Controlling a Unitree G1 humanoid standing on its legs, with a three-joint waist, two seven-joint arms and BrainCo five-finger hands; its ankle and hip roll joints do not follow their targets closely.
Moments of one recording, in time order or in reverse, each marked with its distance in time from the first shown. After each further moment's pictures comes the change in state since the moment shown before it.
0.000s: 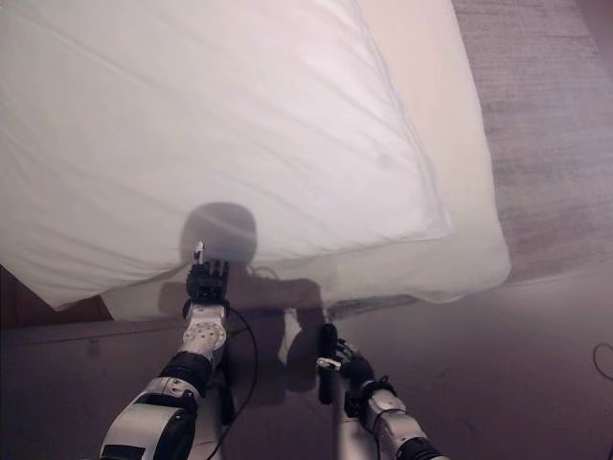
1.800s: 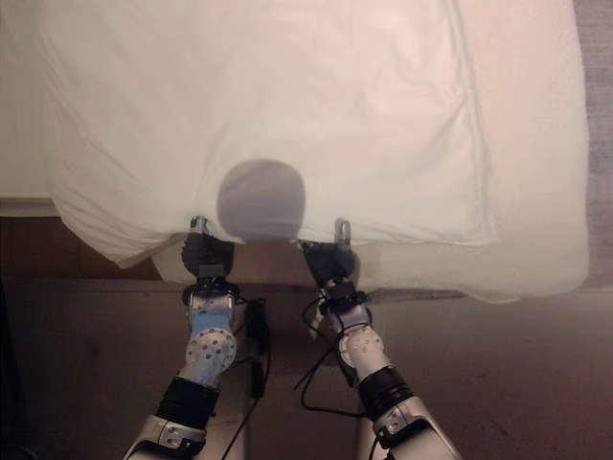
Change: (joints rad) left arm 0.222 -0.063 -0.181 -0.736 0.128 -0.091 0.201; right arm -0.244 0.120 -0.166 -0.512 1.040 -0.033 0.301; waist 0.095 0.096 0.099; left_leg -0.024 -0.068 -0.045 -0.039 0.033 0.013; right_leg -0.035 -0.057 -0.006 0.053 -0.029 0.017
